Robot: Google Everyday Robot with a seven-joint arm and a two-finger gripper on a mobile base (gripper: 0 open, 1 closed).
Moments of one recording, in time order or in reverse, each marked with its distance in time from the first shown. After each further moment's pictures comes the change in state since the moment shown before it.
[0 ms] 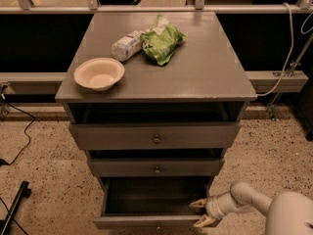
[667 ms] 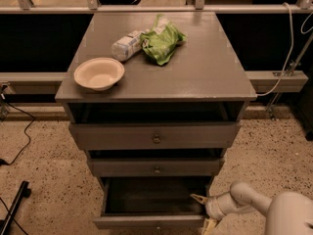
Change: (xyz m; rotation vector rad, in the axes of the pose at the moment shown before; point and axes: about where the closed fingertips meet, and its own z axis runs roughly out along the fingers) arm -0.001 0.001 0.002 -0.003 -0.003 0.001
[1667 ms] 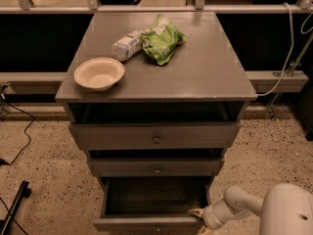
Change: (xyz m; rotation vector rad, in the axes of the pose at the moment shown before) arm 0.000 0.054 0.020 -0.143 0.080 -0.009
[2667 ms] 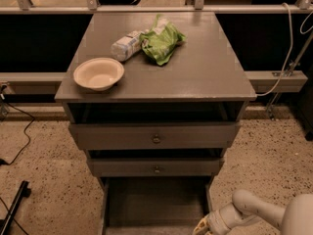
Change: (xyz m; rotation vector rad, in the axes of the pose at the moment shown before) arm -0.037 0.030 -0.028 -0.017 -0.130 -0.100
